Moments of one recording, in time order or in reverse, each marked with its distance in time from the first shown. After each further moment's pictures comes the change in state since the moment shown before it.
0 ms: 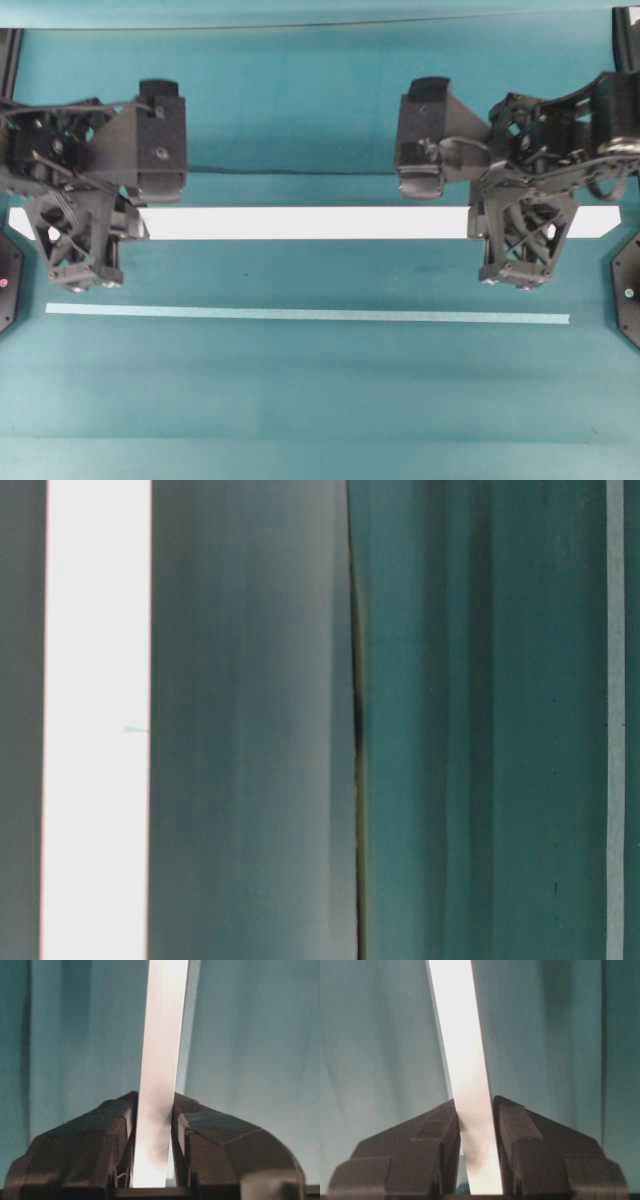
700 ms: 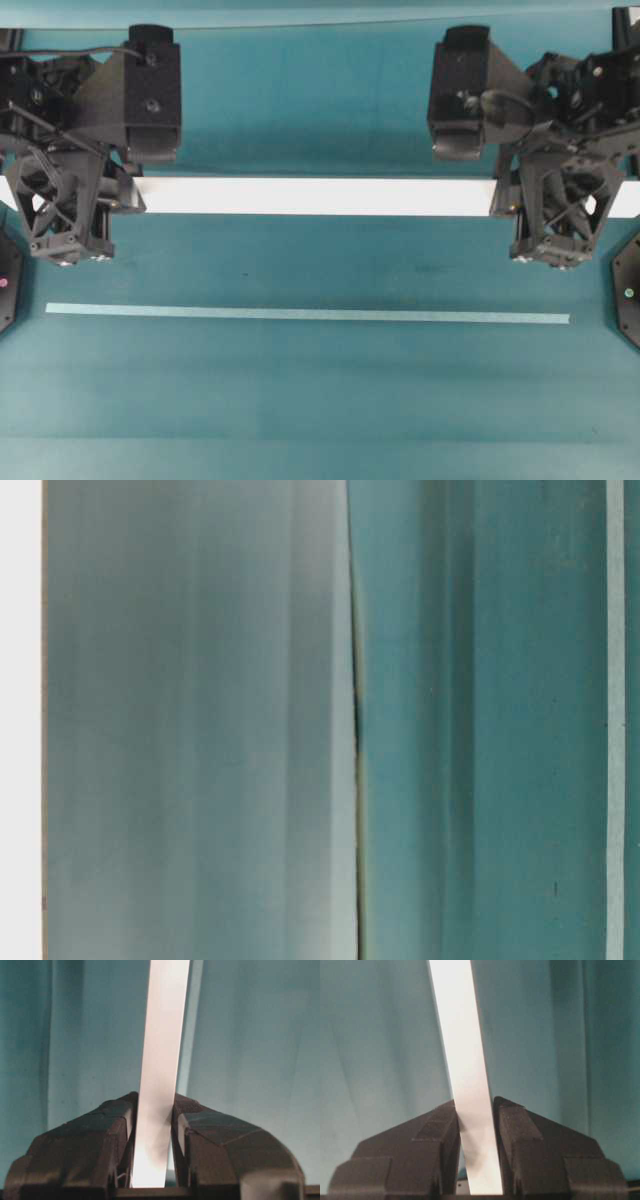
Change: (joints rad) left arm 0.014 0.038 -0.173 0.002 0.133 0.014; right arm -0.014 -0.018 -0.146 -0.002 0.130 0.003
